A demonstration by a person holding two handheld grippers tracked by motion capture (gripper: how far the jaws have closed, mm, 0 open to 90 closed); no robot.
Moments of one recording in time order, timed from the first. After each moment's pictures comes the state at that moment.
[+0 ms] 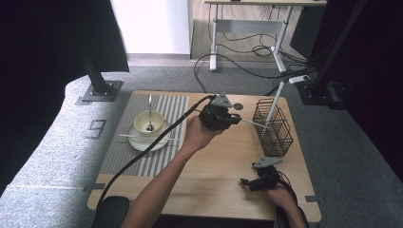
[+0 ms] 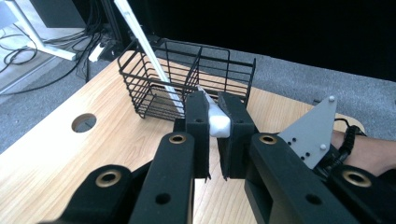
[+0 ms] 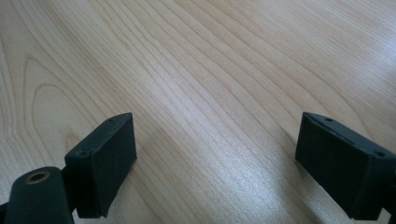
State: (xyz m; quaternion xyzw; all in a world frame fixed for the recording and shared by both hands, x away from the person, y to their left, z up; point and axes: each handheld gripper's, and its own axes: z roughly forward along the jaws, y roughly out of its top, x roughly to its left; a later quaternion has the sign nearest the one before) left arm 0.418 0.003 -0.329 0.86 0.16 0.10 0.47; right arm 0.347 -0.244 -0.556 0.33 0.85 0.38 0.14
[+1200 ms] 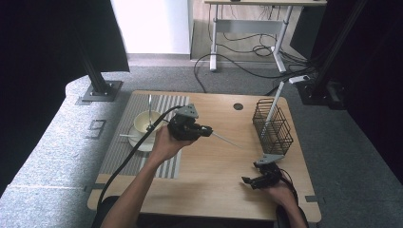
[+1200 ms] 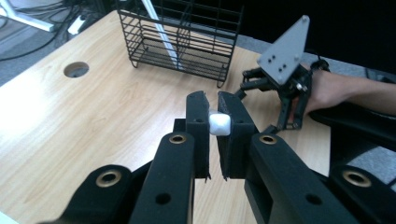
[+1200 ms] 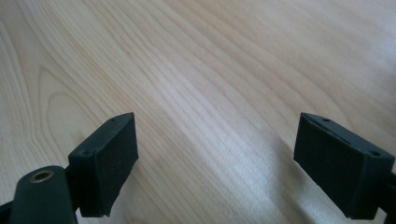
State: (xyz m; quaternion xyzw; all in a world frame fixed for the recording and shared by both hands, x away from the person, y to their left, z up) left arm 0.401 0.089 -0.354 0.87 0.17 0.05 0.46; right arm 0.351 -0.249 -0.545 0.34 0.85 0.38 0.12
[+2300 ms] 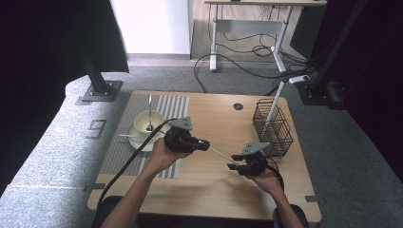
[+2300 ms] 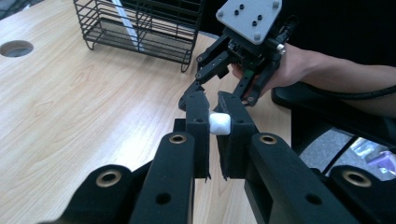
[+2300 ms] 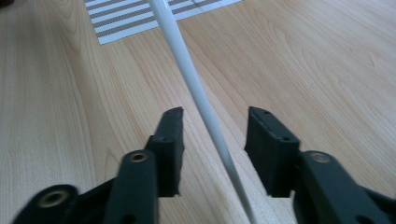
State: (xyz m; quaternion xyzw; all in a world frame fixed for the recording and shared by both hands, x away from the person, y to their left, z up) left arm 0.390 0.102 -0.388 0.87 0.15 -0.02 0.48; right arm 0.368 -0.195 -0.496 0.24 0.87 0.42 0.11
